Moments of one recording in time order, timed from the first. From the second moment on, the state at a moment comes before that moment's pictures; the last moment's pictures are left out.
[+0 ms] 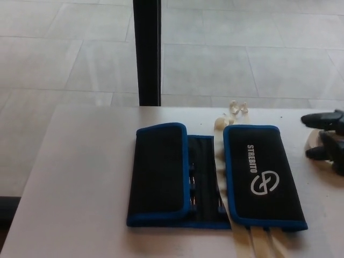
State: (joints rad) left_arm -0.17 0.68 0.45 1.26 -0.16 -0.09 0.01; right_arm -0.28 -0.54 -0.16 -0.09 0.06 0.38 0.20
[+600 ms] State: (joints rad) left_arm -0.17 0.68 0.45 1.26 -0.16 -0.09 0.01; right_arm -0.22 -0.76 -0.70 0.19 0.18 0.40 0.21
